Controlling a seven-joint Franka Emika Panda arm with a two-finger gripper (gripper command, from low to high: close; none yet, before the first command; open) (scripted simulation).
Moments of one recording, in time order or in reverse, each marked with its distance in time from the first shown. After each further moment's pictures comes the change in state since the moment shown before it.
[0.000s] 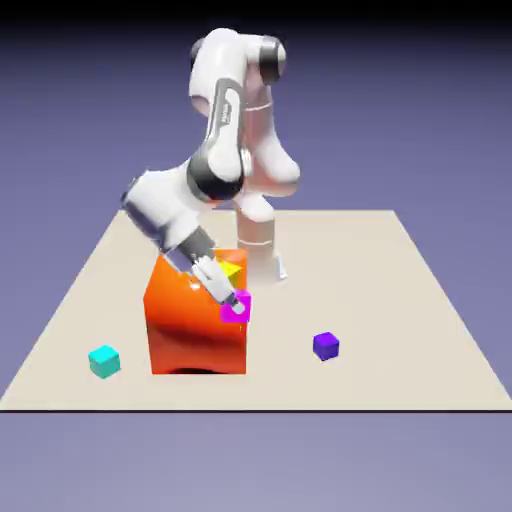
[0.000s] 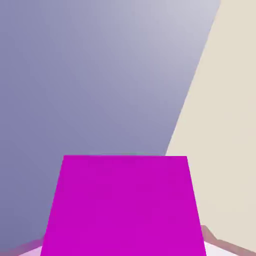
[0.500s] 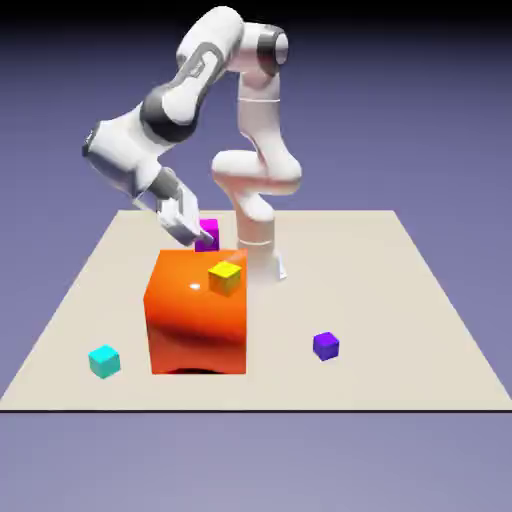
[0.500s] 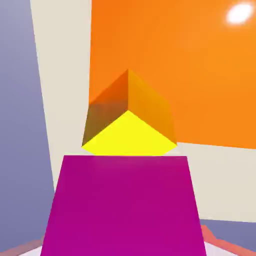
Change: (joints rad) arm 0.197 -0.164 -0.322 -0.153 -0.137 -0.302 0.158
